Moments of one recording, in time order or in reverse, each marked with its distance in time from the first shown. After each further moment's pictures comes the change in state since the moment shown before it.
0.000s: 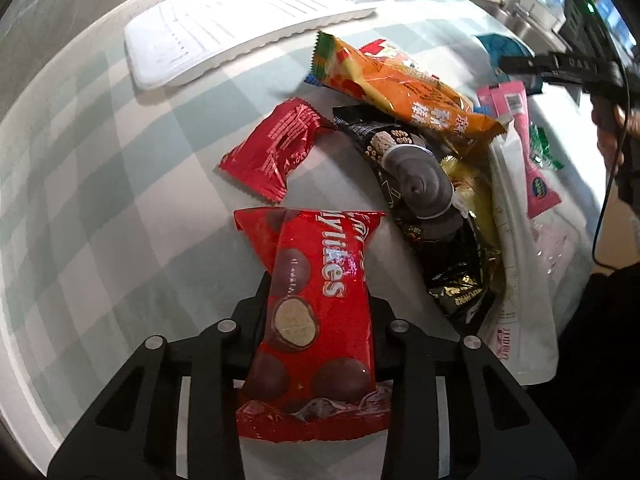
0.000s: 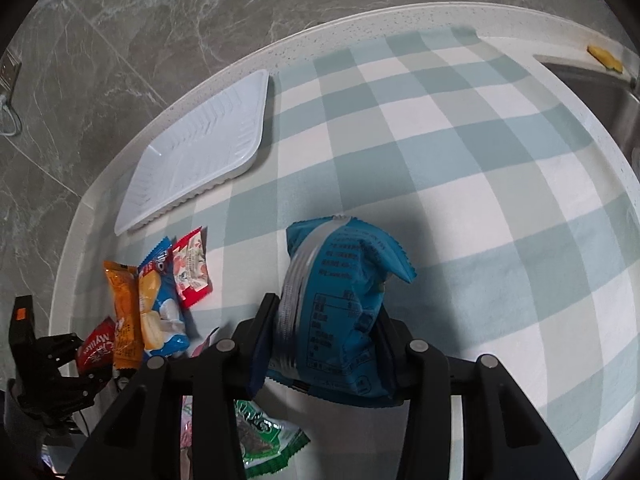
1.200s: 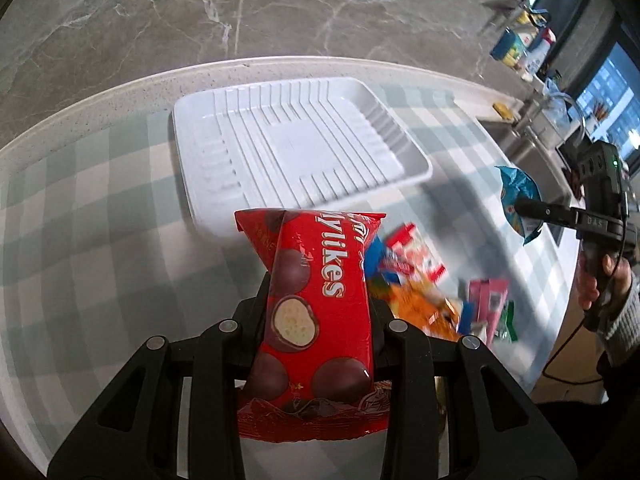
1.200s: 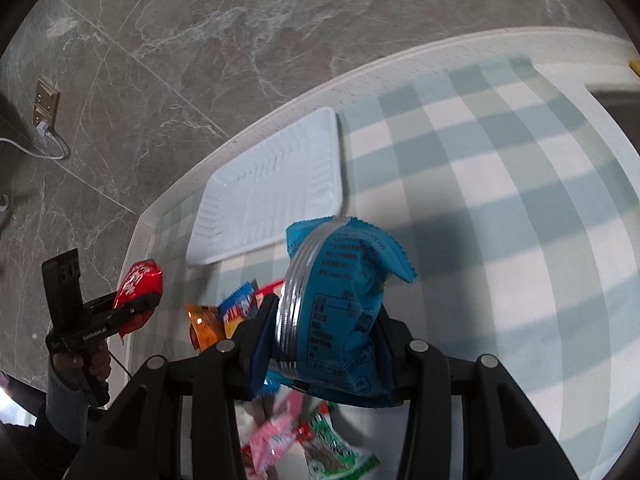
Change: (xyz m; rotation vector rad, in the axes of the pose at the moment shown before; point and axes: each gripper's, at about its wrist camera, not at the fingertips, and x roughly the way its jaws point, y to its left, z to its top) left arm -0.074 0.065 0.096 -0.220 -0.240 -0.111; right arm -0.018 0.028 0.056 -0.029 -0.009 0.208
